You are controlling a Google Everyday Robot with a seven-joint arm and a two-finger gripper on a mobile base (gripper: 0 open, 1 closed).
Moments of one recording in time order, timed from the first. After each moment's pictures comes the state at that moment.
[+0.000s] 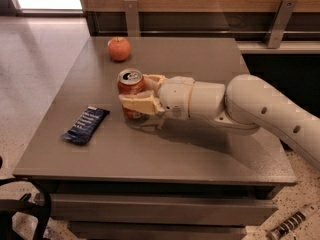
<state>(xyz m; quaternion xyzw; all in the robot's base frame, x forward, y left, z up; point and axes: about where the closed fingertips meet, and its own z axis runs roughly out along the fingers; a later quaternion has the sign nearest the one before) 0.539 0.053 0.887 -0.44 0.60 0.35 0.56</state>
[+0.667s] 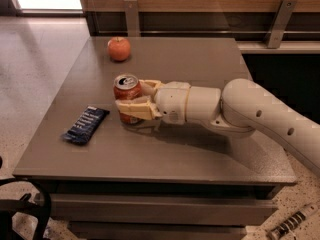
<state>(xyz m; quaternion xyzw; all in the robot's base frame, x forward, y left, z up) 0.530 0.065 0.875 -0.45 0.60 0.37 0.55</state>
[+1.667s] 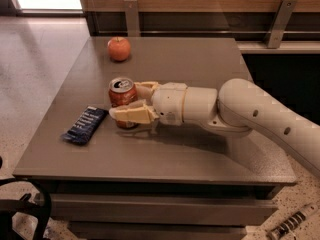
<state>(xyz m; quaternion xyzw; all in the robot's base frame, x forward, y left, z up) 0.528 0.071 0.876 -0.45 0.60 0.37 0.55</state>
